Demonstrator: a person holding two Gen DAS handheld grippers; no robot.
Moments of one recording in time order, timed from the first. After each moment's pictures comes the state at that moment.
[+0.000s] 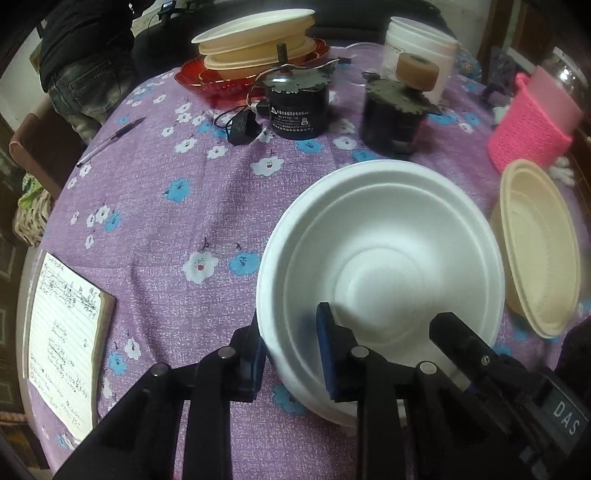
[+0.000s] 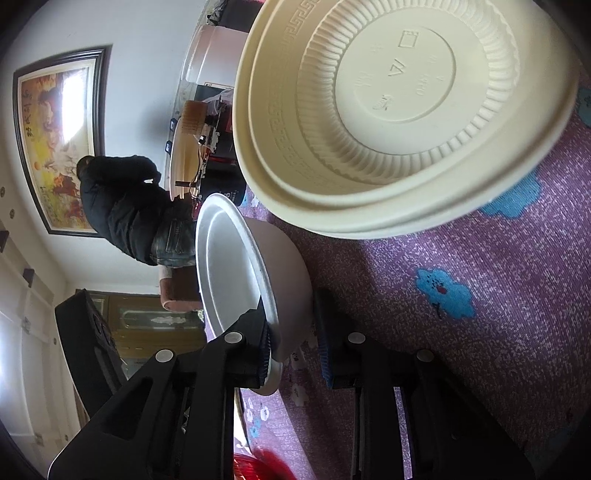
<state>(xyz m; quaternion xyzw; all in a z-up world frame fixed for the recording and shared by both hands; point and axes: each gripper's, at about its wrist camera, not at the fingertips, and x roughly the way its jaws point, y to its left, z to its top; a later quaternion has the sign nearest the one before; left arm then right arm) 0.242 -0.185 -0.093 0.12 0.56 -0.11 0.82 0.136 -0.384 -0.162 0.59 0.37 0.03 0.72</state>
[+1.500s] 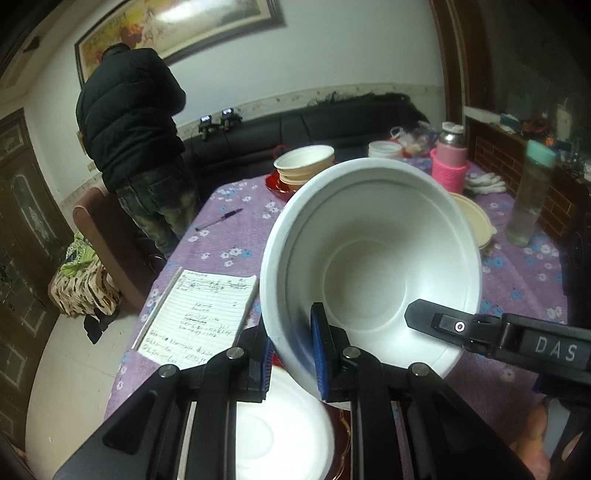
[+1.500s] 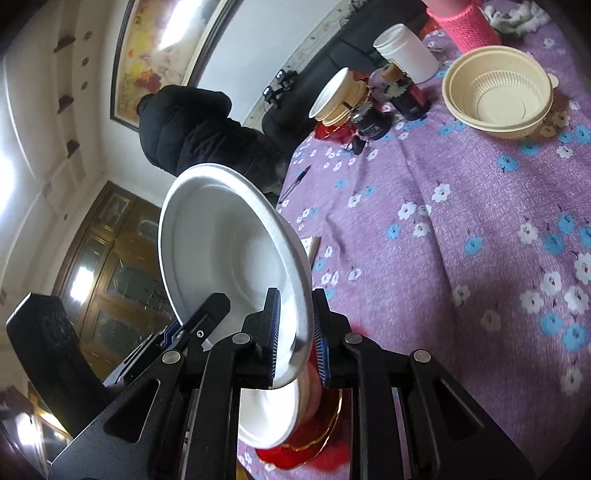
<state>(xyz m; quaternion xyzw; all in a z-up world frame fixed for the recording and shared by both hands) 0.052 -0.069 0.032 0.16 0.33 -0.12 0.92 0.010 -0.263 -0.035 0.43 0.34 0.17 0.82</state>
